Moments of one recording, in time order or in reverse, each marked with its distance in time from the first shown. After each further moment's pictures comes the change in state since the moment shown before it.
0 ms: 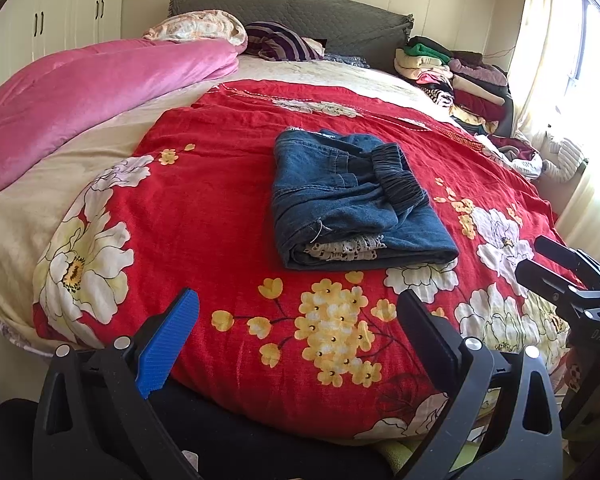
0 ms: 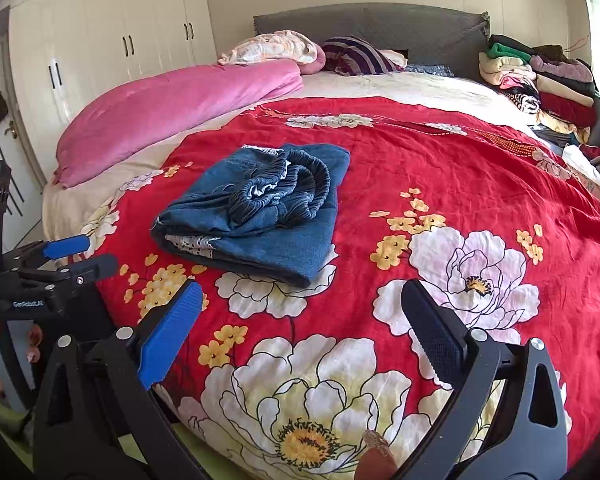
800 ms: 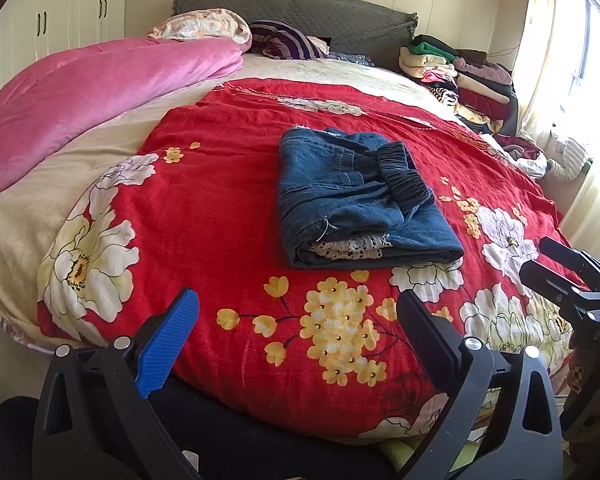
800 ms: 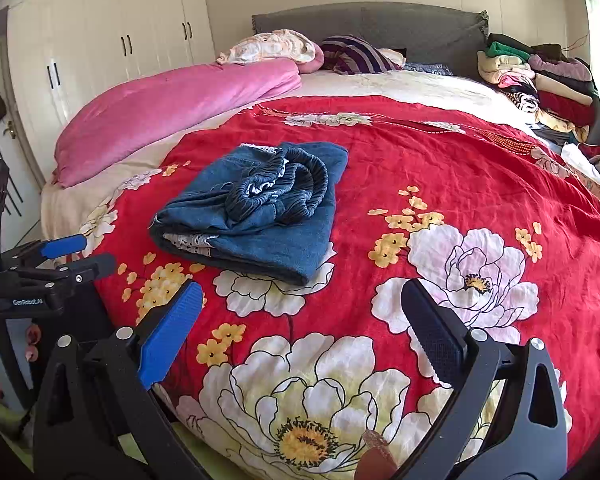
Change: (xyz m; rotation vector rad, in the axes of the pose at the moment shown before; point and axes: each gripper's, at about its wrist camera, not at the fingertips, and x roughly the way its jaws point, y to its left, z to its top) left arm 0.000 0.002 0.000 -0.004 0.003 0.007; right arm 0.000 -0.001 -0.001 0.005 0.002 -0.007
